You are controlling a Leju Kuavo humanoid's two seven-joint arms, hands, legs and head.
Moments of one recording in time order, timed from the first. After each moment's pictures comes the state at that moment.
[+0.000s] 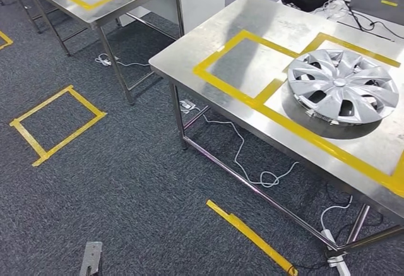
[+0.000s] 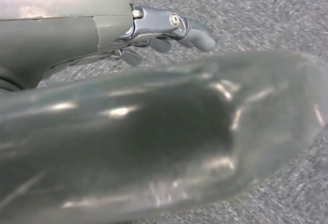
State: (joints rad) left arm -0.07 -0.09 0.75 -0.26 -0.44 0.36 -0.70; right arm 0.03 -0.43 -0.49 -1.90 0.35 -0.50 -0.25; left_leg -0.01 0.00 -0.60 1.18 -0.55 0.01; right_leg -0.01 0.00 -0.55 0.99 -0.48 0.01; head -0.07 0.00
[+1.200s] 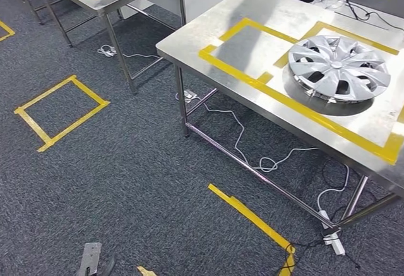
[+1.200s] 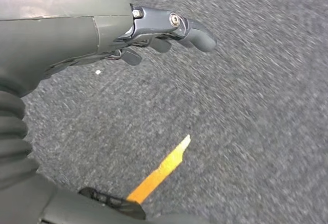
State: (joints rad) left arm -0.06 -0.09 0.76 -0.26 -0.45 0.40 -0.70; right arm 0.09 -0.40 -0.49 -1.89 0.33 -0.47 -0.23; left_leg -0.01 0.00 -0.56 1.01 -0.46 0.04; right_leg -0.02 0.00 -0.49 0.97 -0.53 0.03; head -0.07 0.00
